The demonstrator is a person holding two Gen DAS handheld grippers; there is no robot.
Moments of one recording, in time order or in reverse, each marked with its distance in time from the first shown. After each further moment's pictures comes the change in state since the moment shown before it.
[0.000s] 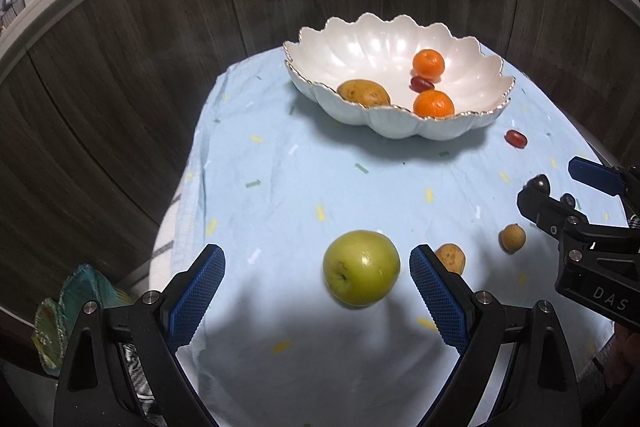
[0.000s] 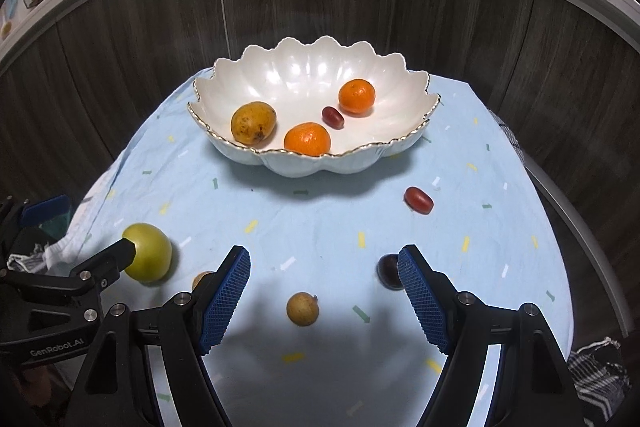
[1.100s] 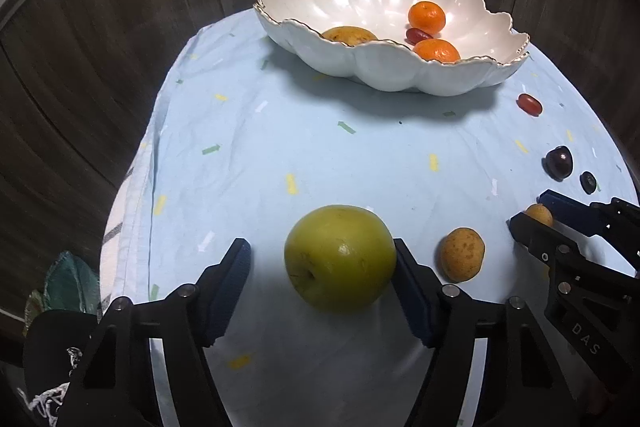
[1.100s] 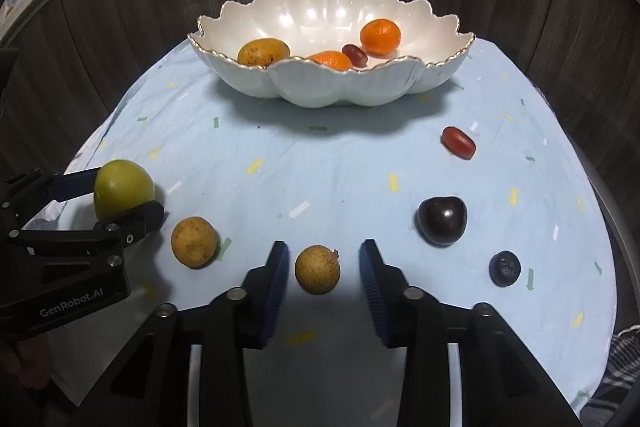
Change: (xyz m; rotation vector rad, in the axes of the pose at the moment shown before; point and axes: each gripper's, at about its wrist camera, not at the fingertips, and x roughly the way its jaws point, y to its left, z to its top) left arm 0.051 -0.014 -0.007 0.008 0.108 -0.034; right arm 0.040 0.006 -0.033 -0.015 0.098 0.055
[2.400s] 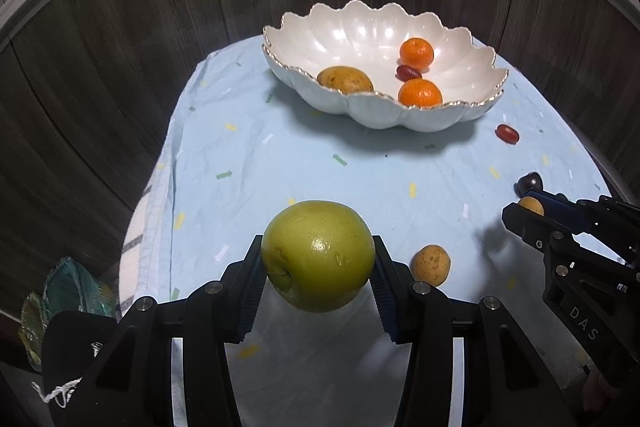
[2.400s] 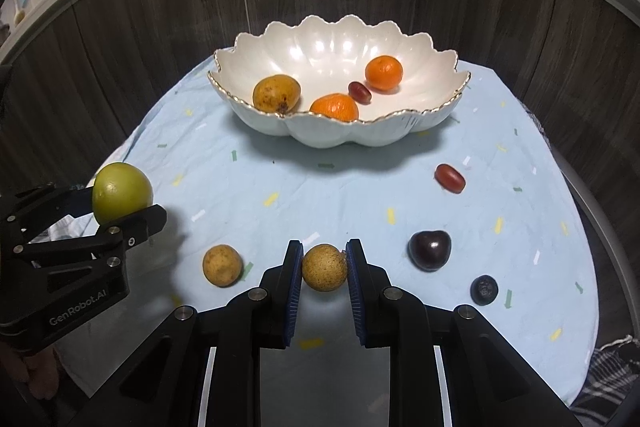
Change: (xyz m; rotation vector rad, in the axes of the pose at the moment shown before) left arm -0.037 0.002 0.008 -0.020 -0.074 -0.018; right arm -0.032 0.004 0.018 -0.011 -0.067 0.016
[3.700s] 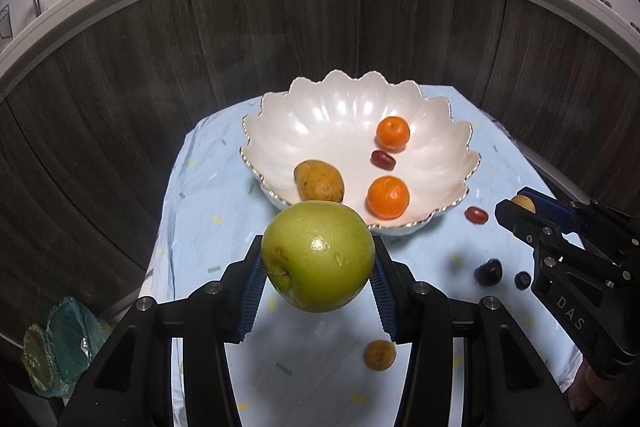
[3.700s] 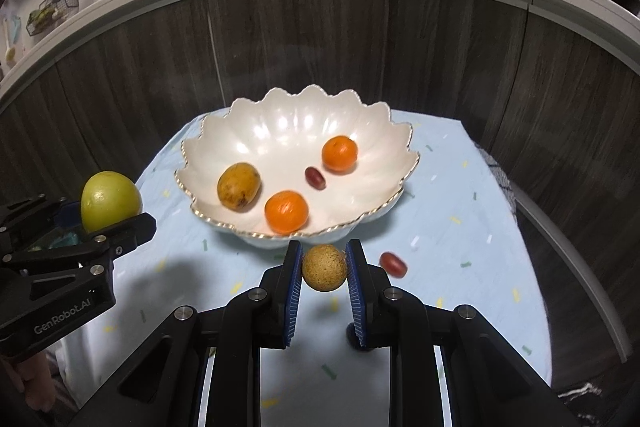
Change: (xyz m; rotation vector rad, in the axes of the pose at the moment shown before) left arm -0.030 -0.019 0.071 0.015 -0.114 -0.023; right arm -0.029 -0.040 0.059 0.039 -0.141 -0.051
